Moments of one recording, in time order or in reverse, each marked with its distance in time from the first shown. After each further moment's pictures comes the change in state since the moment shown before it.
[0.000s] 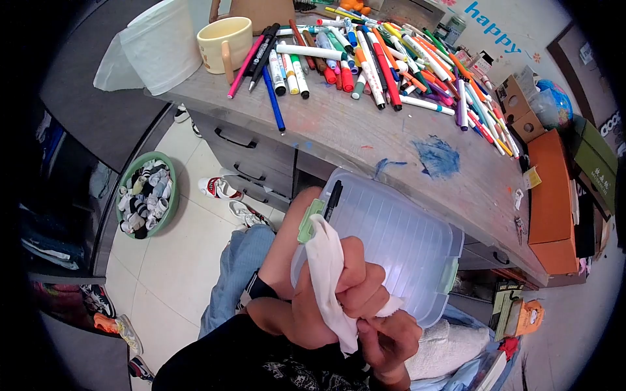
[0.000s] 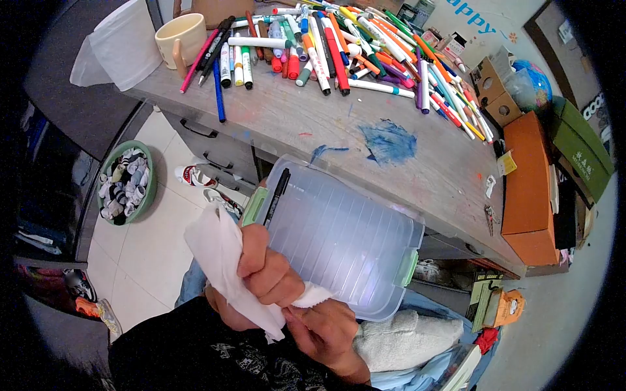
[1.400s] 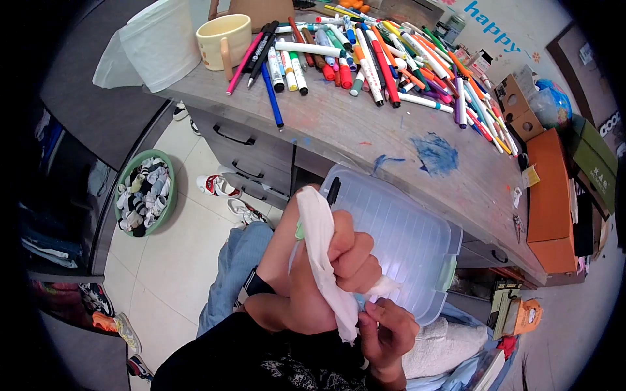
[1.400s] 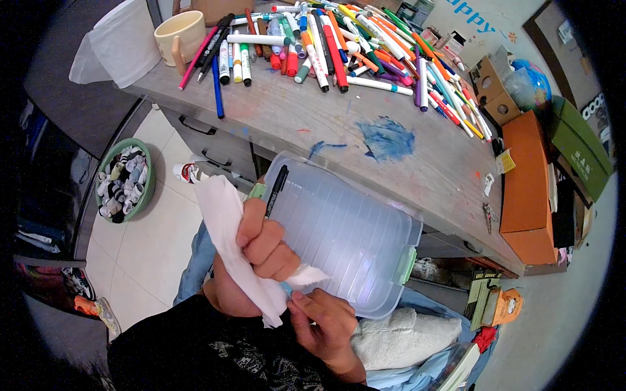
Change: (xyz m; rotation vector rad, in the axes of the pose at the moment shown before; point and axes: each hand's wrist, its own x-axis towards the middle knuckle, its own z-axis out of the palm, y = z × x) left_hand 0.010 0.009 -0.015 0.134 0.026 0.008; right_hand 0.000 0.007 0.002 0.010 0.009 -0.009
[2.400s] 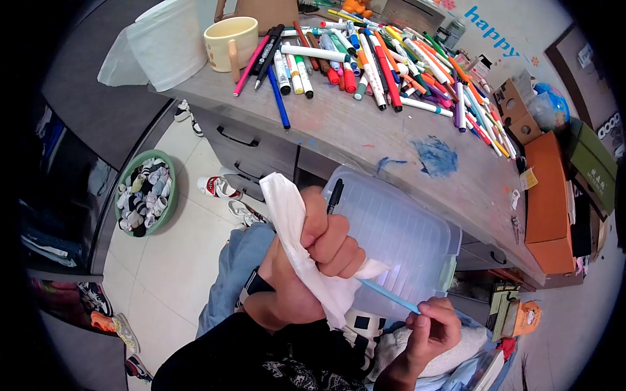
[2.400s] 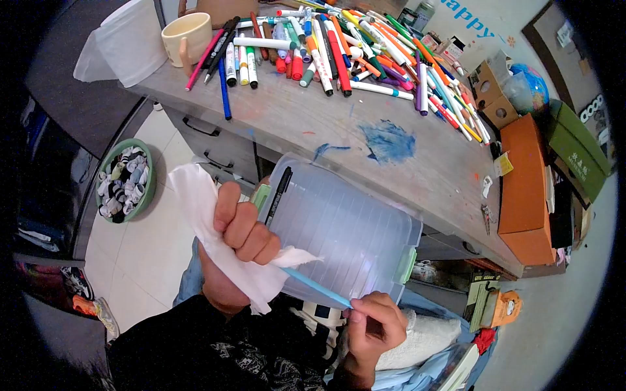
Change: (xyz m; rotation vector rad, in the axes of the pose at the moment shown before) left_hand 0.002 0.018 -0.001 -0.004 -0.048 0.159; right_hand -0.011 0.003 -0.038 0.102 0.278 0.281
